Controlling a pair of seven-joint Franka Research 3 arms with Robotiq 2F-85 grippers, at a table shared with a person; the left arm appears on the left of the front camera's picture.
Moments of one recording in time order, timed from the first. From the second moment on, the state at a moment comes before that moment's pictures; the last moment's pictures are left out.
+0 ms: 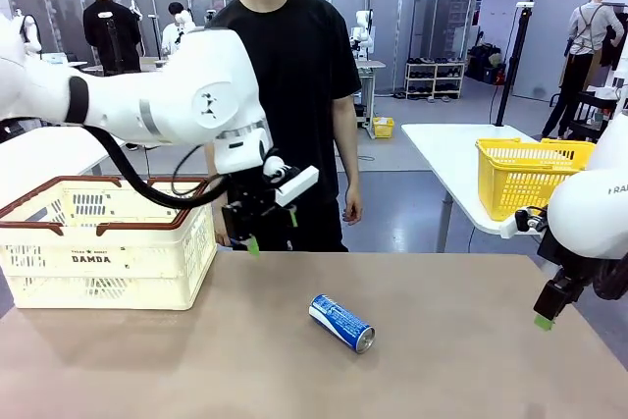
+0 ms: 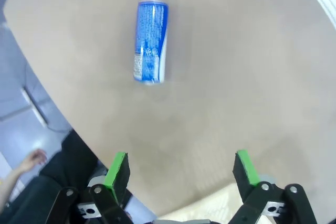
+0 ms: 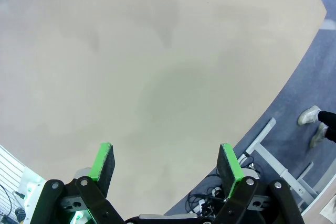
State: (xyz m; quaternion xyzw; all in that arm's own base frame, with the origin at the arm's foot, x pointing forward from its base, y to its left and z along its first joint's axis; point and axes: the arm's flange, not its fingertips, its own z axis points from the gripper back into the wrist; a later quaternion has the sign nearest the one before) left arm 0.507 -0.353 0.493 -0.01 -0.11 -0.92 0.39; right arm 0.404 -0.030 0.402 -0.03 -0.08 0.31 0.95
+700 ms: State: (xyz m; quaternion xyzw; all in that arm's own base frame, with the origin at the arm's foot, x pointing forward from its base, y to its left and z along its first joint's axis) left arm 0.503 -0.465 0.388 -0.03 -0.09 -0.95 0.31; right arm 0.404 -0.030 0.402 -0.03 -0.08 0.31 0.95
